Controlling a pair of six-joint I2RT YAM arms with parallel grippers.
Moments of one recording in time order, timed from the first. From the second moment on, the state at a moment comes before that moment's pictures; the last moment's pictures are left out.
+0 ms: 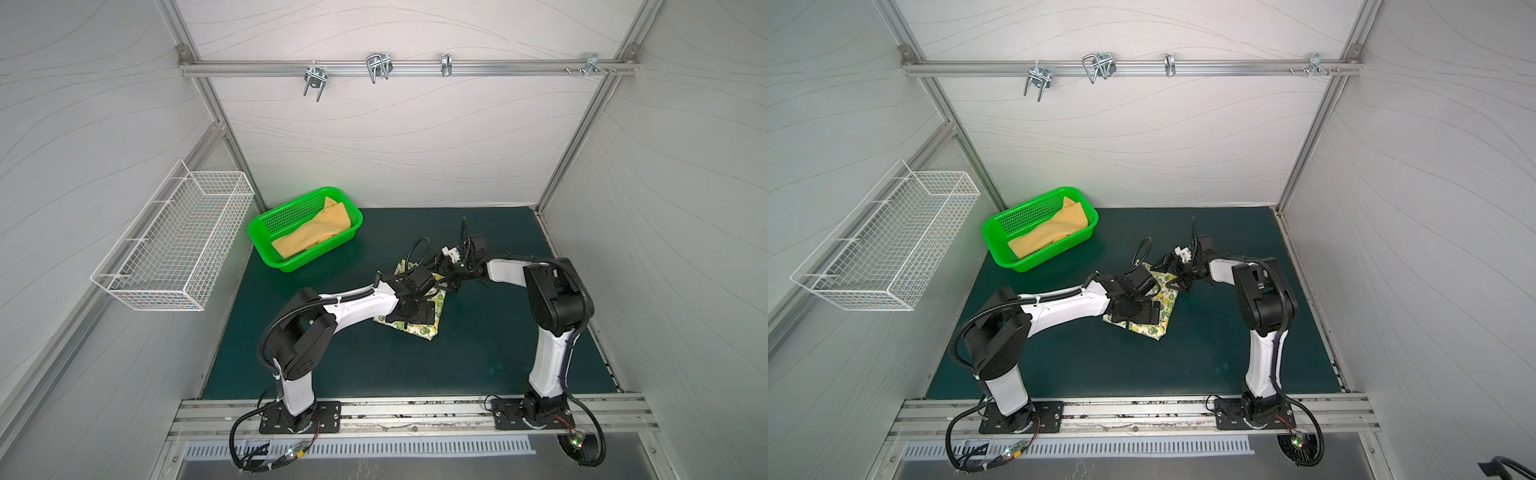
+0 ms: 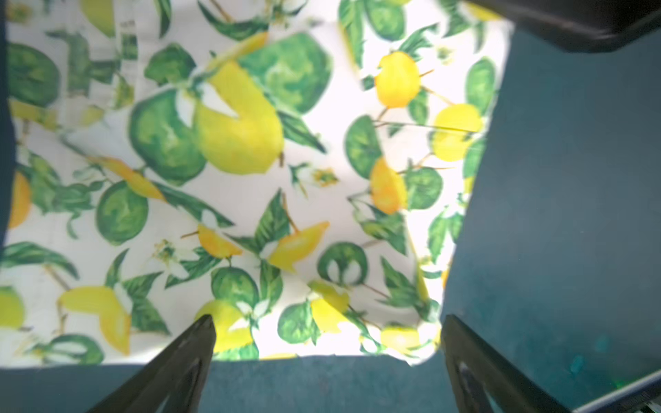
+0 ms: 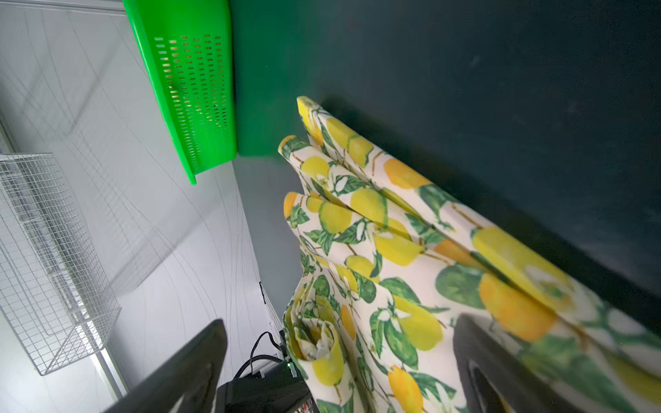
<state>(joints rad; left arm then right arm) -0.88 1.78 1.22 -0.67 -0.02 -0.70 0.33 1.97 1.12 -0.09 -0.85 0.73</state>
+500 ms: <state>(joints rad) -0.91 2.03 1.60 -0.91 -0.35 -0.61 0.33 1.96 1.11 -0.08 -0.85 0.73</state>
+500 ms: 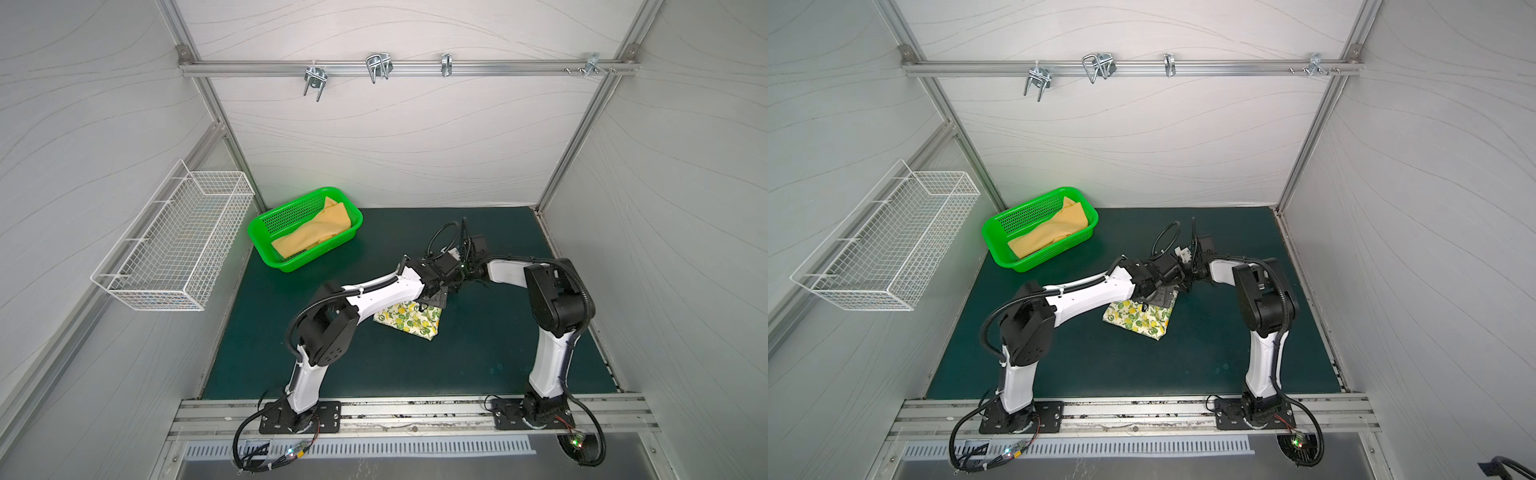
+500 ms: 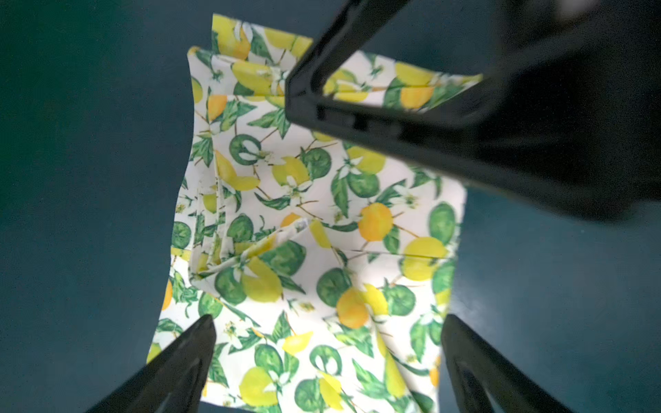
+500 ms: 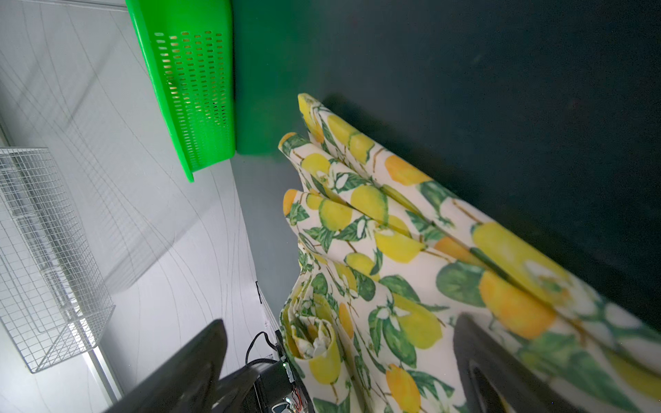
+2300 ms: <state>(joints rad) -0.71 1.62 0.84 -0.47 -0.20 -0.73 0.31 1.96 1.07 -0.04 -0.87 0.73</state>
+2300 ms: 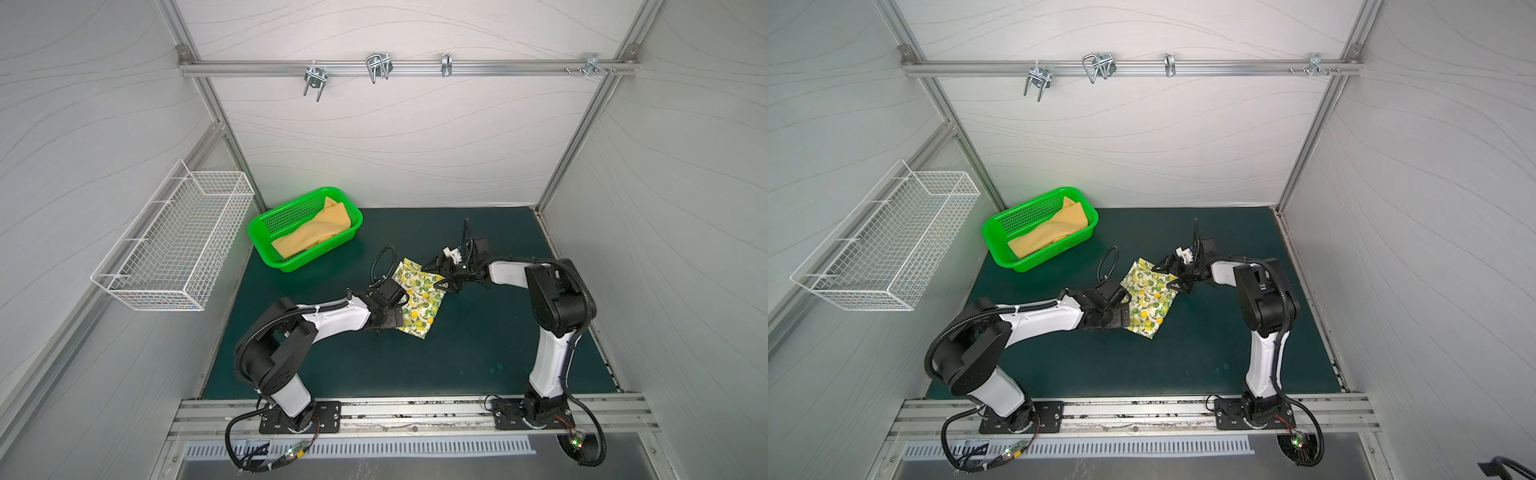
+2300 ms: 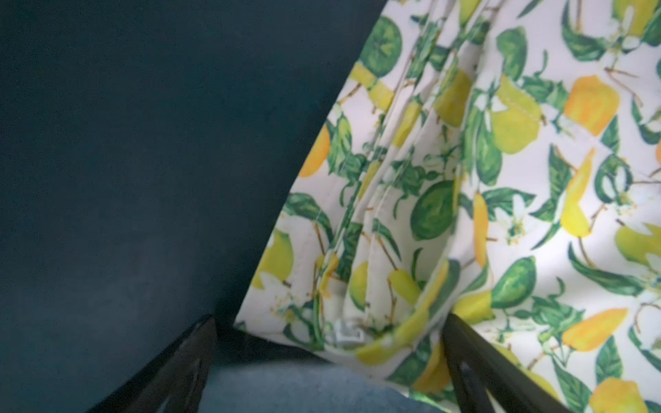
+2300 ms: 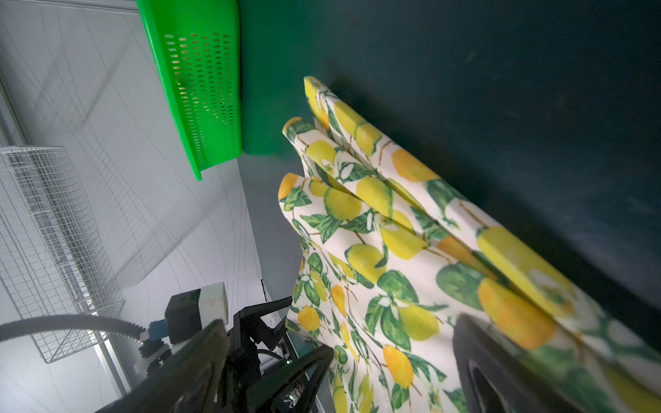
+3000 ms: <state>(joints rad) -0.45 1.77 1.04 -0.61 -0.14 -0.57 0.33 1.76 0.69 0.33 -0.80 0.88</state>
